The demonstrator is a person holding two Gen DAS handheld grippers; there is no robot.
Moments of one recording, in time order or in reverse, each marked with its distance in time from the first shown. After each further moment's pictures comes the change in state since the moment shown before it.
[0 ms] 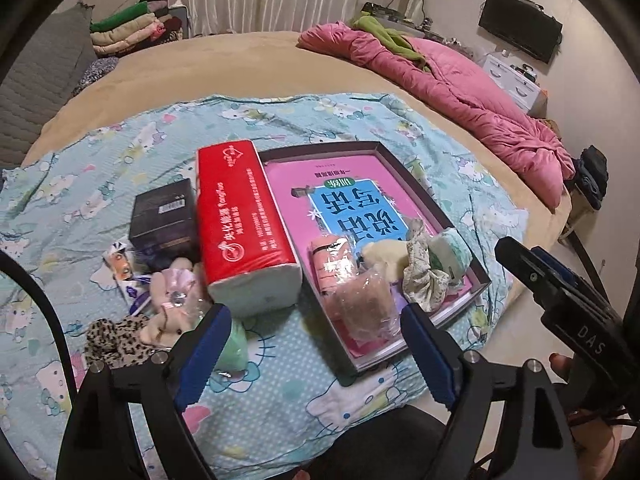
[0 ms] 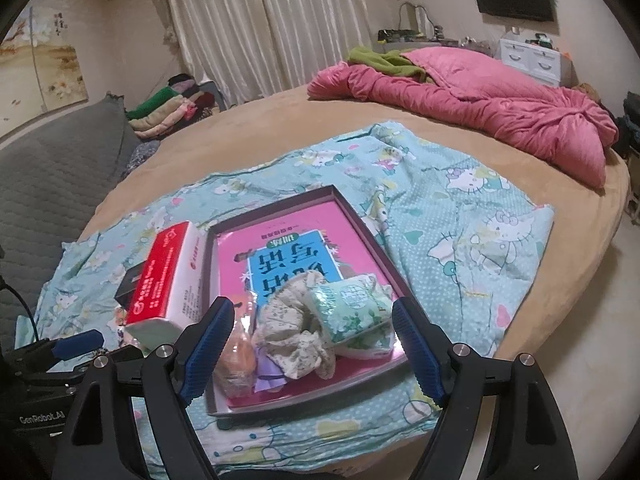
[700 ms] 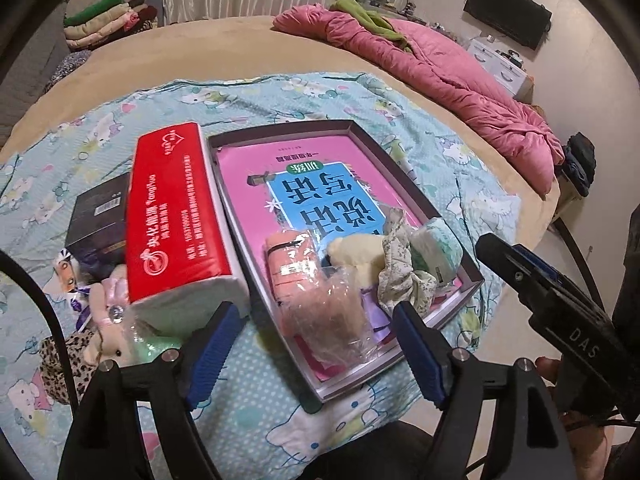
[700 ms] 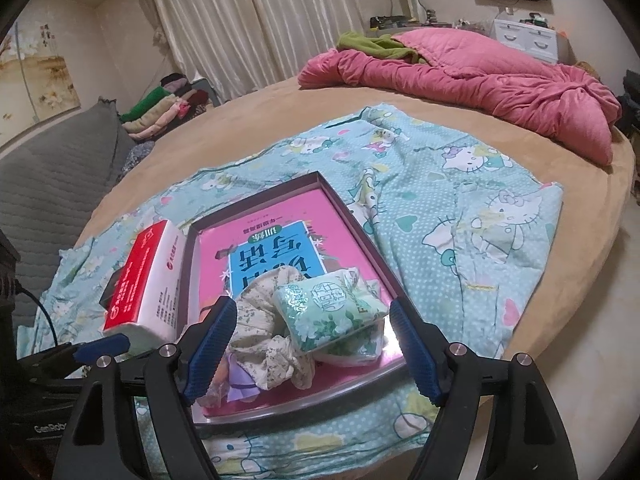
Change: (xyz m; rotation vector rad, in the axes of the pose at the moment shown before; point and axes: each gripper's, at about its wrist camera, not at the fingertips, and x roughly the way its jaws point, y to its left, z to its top) left arm 0.053 -0.025 0.009 0.023 0.059 -0.070; right arm 0.034 -0.032 -0.004 0.053 0.037 0.009
